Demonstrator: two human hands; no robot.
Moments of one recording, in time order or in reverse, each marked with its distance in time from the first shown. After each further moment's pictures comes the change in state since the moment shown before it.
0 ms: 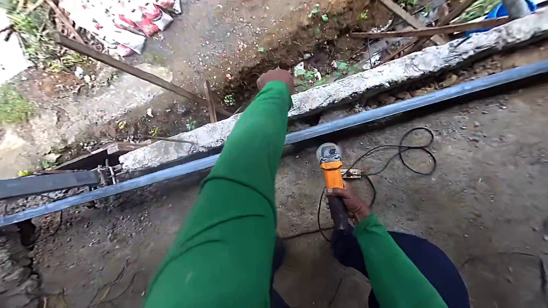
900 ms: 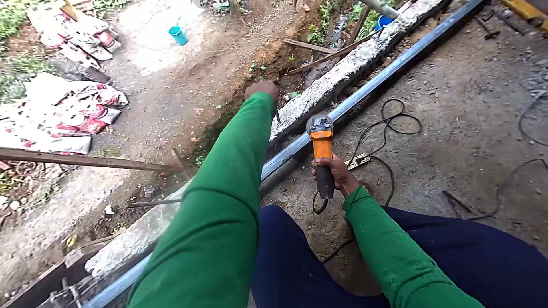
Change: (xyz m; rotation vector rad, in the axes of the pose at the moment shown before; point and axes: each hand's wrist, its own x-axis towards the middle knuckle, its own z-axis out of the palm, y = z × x) left_hand 0.020 -0.038 0.012 0.114 0.163 0.339; right_hand 0.086 0.025 0.130 0.185 0.111 -0.477
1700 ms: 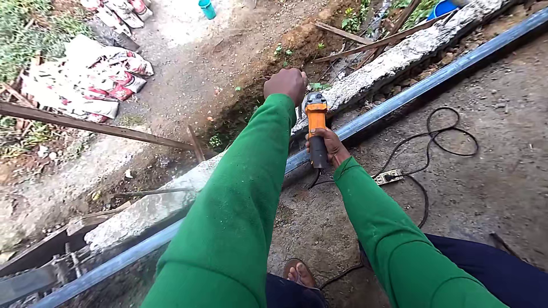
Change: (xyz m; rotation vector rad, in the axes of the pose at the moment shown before) left_hand 0.018 -0.020 0.025 -0.171 0.073 0.032; right_hand 0.190 0.004 0.031 0.025 -0.121 0.068
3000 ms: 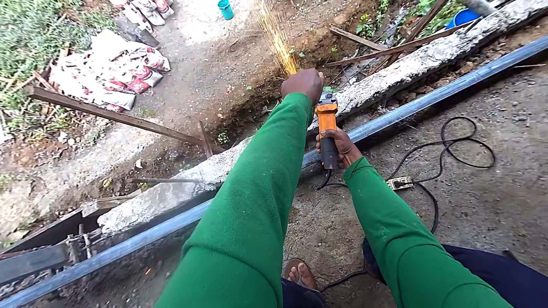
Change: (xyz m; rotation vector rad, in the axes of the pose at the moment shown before) left_hand -0.005 -0.001 0.002 -0.063 0.019 -0.025; right_hand 0.000 -0.003 0.001 -0.109 -0.026 0.015
